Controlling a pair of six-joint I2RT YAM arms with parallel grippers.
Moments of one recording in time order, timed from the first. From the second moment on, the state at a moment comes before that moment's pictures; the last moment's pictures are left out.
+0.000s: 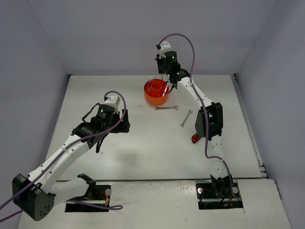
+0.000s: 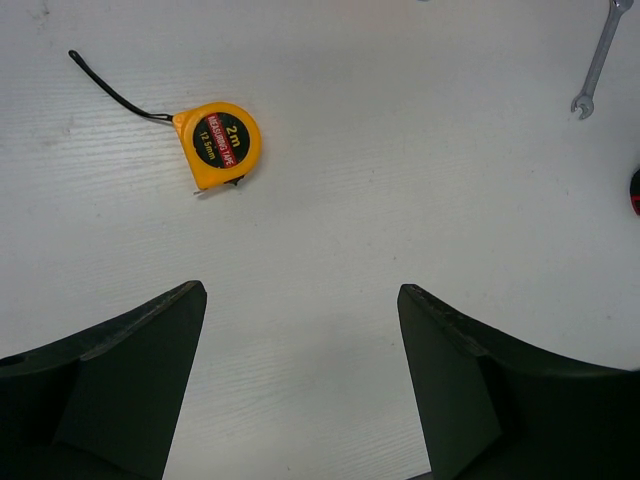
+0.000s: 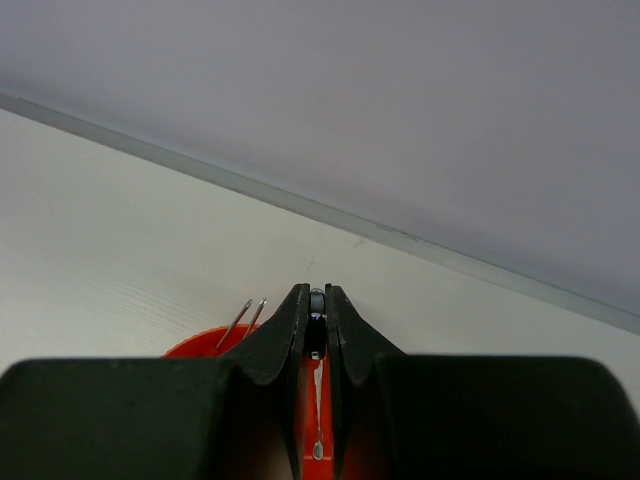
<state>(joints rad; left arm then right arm) -0.54 1.07 0.93 -0.56 -0.12 -0.42 0.42 2.34 2.22 -0.16 0.07 -0.03</state>
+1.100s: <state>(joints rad) -0.54 1.03 0.92 -0.57 -0.14 -0.41 0.42 2.45 2.15 -0.14 0.07 -0.05</state>
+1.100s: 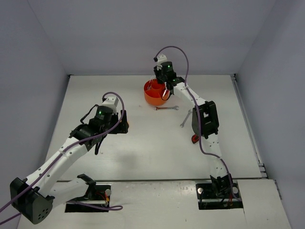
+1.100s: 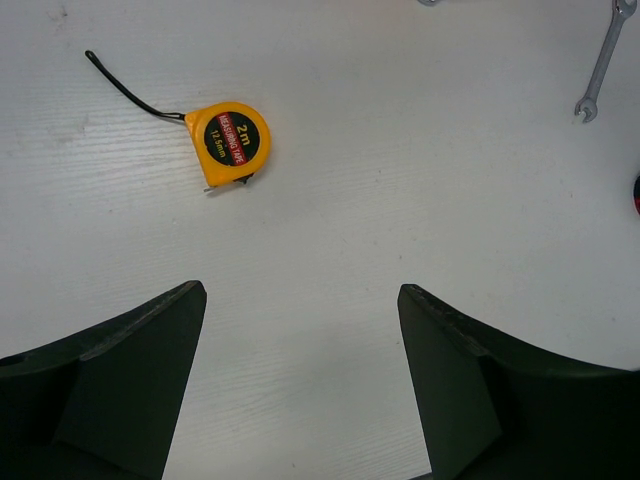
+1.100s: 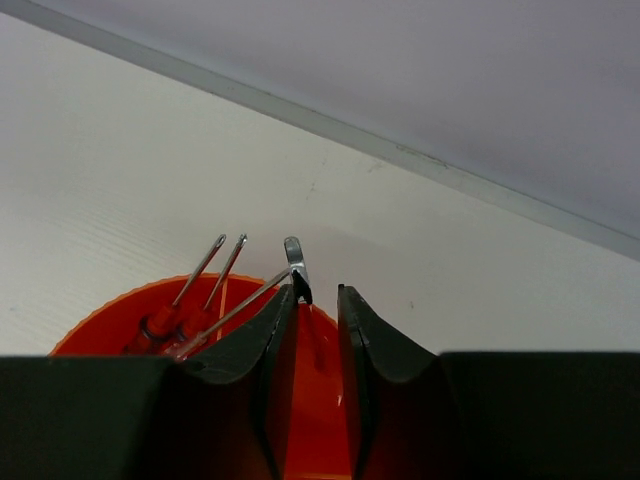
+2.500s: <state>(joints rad) -0.54 1.17 0.98 -0.57 -0.16 -0.32 0.29 1.80 1.19 -0.48 0.32 0.80</state>
